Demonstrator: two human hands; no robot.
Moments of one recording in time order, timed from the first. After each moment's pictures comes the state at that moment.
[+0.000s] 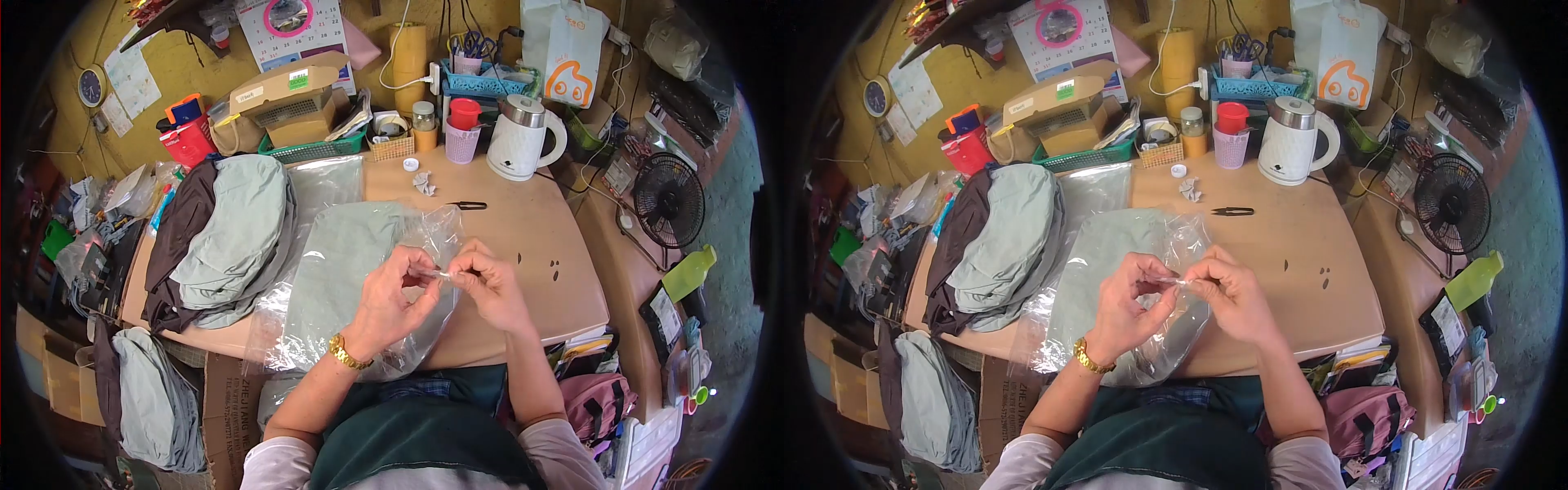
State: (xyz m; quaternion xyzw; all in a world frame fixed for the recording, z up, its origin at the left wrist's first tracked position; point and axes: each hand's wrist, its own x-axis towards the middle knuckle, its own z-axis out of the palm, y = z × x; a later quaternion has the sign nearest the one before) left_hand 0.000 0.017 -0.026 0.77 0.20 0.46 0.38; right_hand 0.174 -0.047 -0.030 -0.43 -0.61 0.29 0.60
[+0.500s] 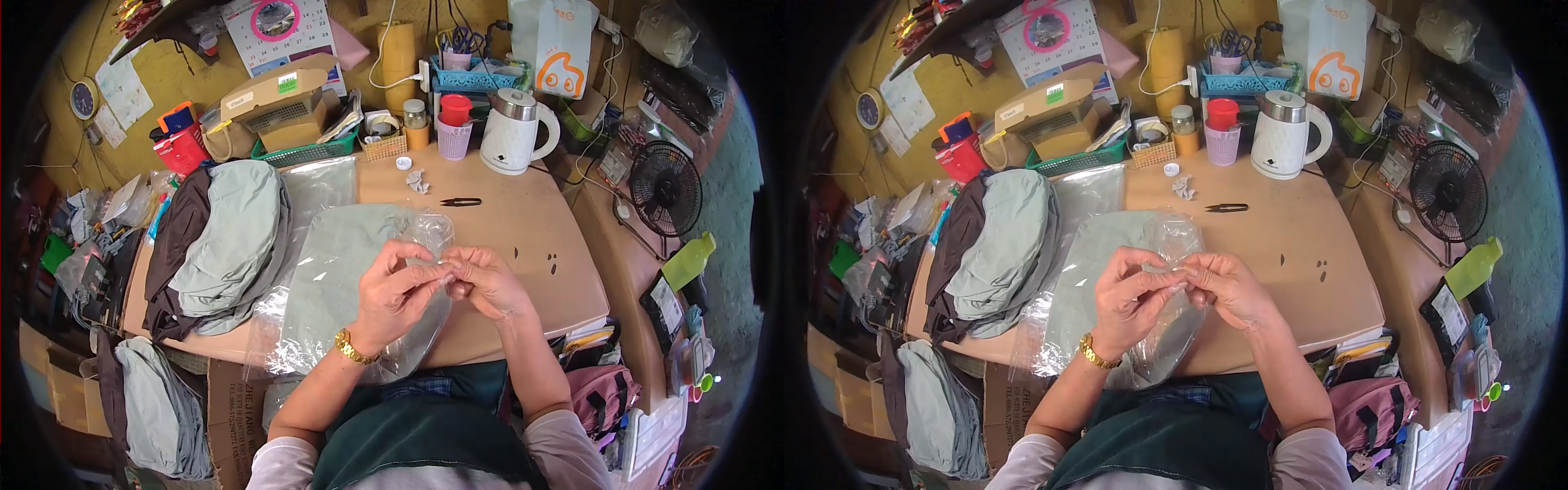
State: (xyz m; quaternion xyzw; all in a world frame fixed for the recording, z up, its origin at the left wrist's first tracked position) left_hand 0.010 0.017 -0.024 0.81 0.15 0.52 0.24; right_hand 0.186 -0.040 -0.034 -0.32 -0.36 0.65 0.59
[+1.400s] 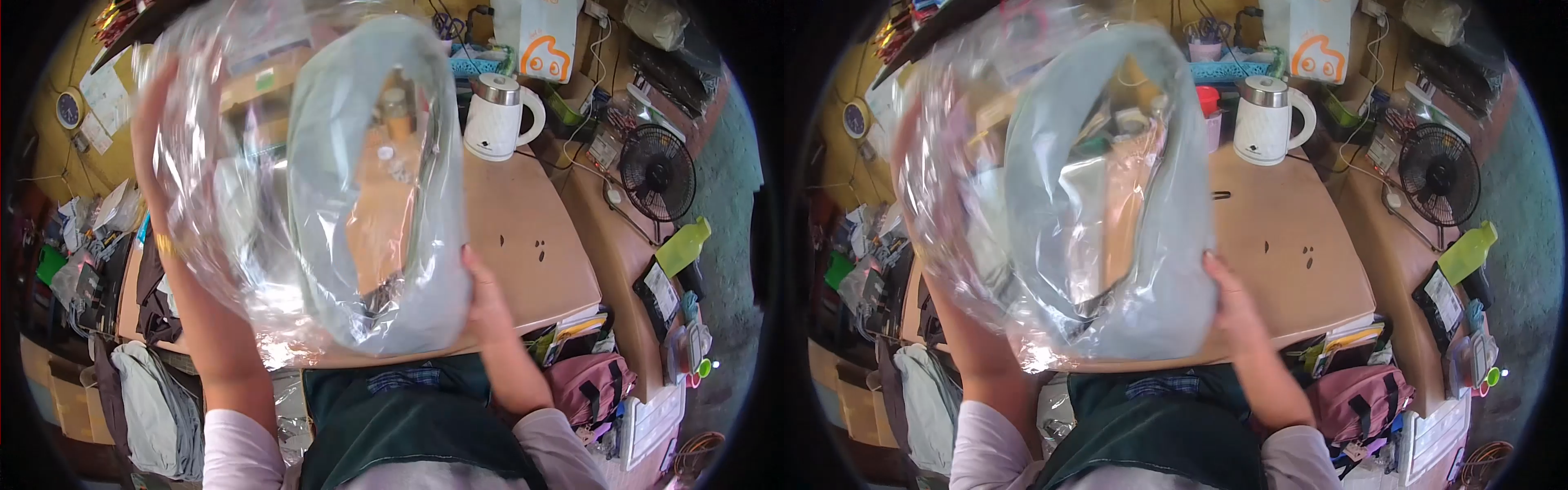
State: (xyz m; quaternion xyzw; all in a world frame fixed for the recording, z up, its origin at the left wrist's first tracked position) left_hand -0.042 0.091 0.168 0.54 -0.02 0.65 0.54; right_hand 0.192 -0.049 -0.105 -0.32 -0.20 0.61 0.70
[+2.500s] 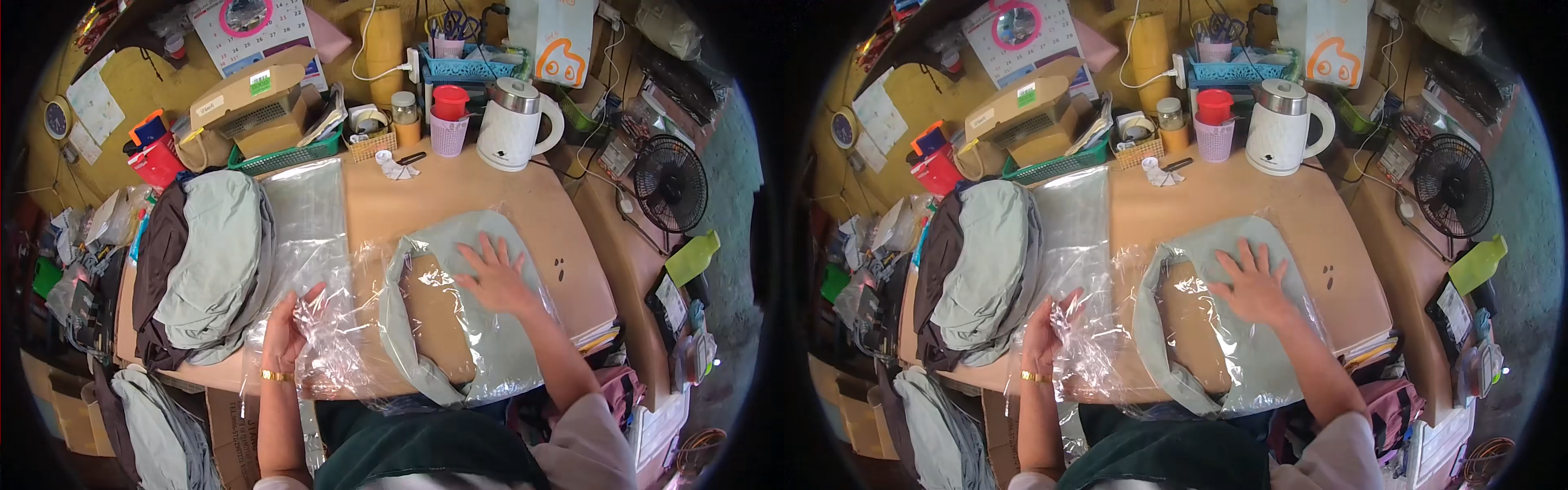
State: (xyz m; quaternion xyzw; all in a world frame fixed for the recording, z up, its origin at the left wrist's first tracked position) left_hand -0.123 0.116 -0.129 0.33 0.33 0.44 0.77; right_hand 0.244 0.012 -0.104 -0.78 -0.60 0.17 0.05
